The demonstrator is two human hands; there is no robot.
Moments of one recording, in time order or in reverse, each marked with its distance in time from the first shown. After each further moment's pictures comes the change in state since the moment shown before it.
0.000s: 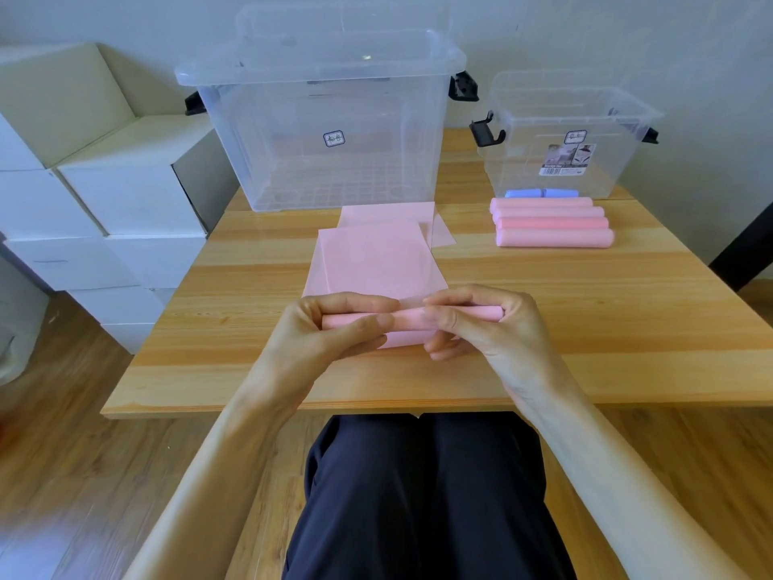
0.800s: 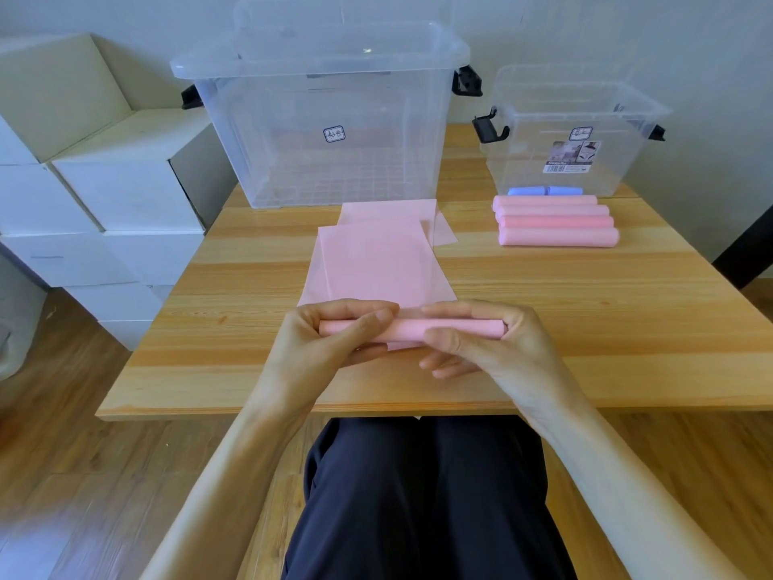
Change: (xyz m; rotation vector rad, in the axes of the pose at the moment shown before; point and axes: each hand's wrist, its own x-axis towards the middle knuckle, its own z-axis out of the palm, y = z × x) left_hand -0.002 -0.005 0.005 -0.019 0.089 -0.029; right_hand -0.008 -0.001 -0.002 -0.041 -0.068 0.078
